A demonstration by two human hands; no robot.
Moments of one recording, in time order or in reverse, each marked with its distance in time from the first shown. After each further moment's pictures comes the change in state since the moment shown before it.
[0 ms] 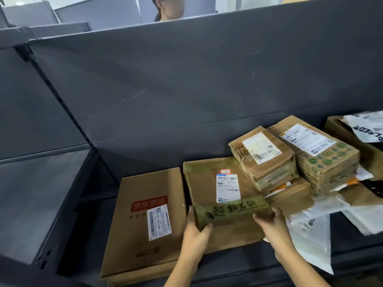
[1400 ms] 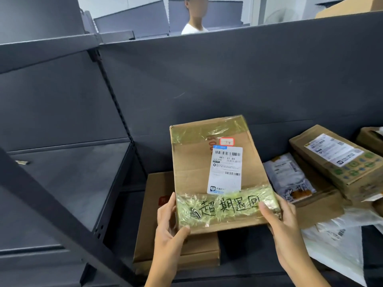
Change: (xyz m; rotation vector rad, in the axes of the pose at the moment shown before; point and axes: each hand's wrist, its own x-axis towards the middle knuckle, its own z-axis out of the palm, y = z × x) left_hand -0.062 -0.018 -0.130 -0.387 0.168 0.482; right_hand -0.109 -0.059 0.049 0.325 -0.229 -0.365
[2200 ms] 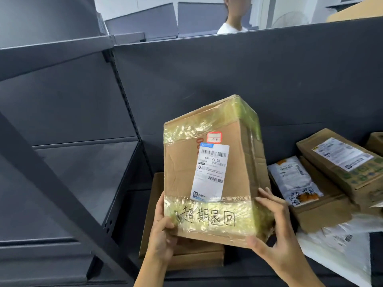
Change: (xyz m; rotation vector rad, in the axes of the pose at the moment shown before) left_hand 0.022 -0.013 -0.027 -0.439 0.035 -0.253; right_hand -0.038 -0.026 0.015 -0.440 -0.291 -0.584
